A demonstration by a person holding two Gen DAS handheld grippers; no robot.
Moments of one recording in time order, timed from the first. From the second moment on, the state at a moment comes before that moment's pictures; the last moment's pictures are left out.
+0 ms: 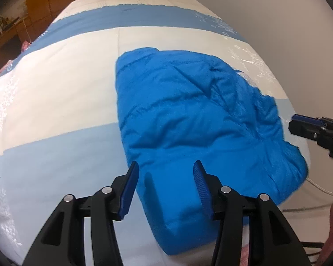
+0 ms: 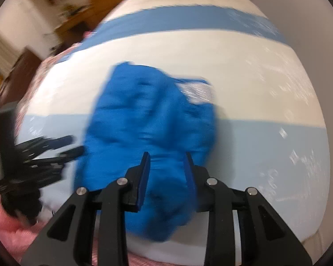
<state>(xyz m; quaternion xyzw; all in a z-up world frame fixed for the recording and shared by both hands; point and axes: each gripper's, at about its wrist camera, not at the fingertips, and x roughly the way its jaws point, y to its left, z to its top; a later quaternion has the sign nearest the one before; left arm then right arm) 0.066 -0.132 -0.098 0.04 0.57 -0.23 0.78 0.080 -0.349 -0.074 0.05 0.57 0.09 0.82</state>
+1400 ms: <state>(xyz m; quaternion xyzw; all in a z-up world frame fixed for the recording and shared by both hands) 0.170 -0.154 -0.143 -0.03 0.59 -0.20 0.78 0.184 -0.369 -0.156 0.11 0.58 0.01 0.81</state>
